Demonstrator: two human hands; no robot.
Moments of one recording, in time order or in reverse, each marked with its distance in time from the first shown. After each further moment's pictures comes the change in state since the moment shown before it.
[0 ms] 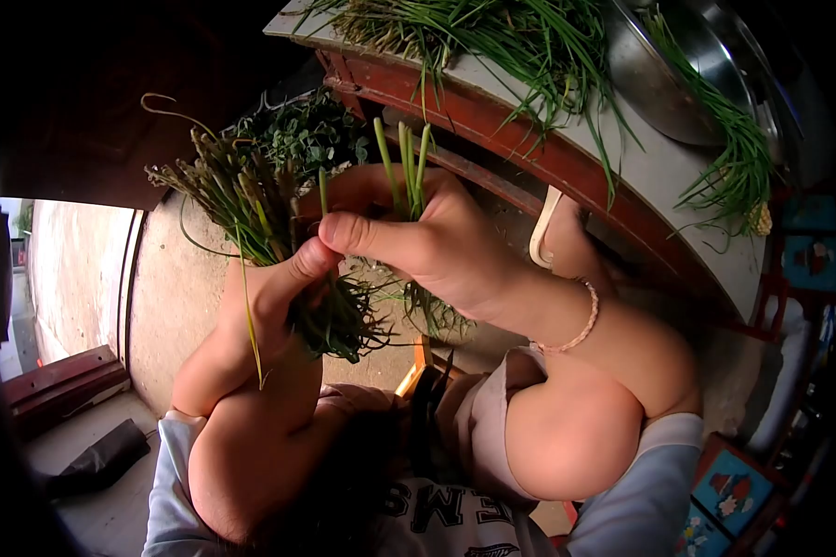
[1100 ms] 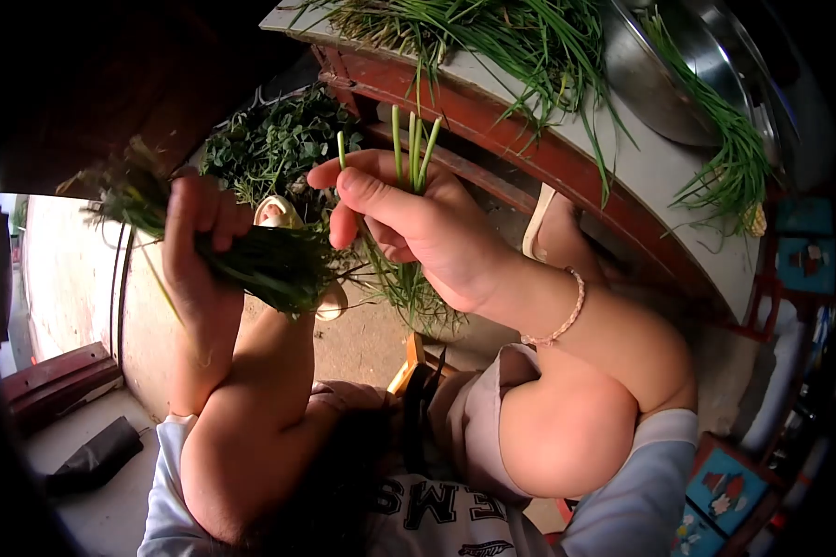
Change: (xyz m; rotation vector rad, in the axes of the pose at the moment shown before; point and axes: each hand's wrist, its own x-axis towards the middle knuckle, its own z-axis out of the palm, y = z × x) left_hand 0.008 -0.008 -0.034 -0.289 0.261 0.391; right_hand 0.005 0.011 -0.003 0.132 0.052 0.065
